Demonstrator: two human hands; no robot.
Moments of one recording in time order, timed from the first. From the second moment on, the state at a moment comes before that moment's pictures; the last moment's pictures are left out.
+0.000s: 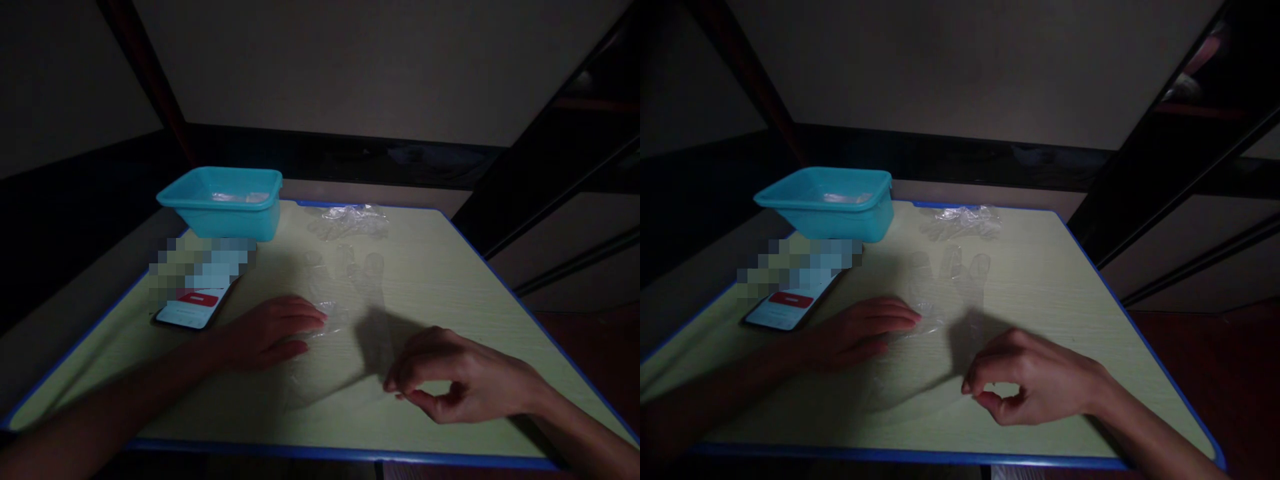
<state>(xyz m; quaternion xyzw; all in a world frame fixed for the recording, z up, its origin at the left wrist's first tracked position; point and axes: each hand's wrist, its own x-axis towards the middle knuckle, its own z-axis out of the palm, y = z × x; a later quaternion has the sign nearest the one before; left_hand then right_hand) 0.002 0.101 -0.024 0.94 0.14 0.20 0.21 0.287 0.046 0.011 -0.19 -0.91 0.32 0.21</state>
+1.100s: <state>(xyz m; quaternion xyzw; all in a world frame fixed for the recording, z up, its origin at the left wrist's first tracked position) 0.005 0.102 -0.019 0.84 0.25 0.23 0.42 0.279 0.045 0.012 -0.13 -0.97 0.18 0.11</state>
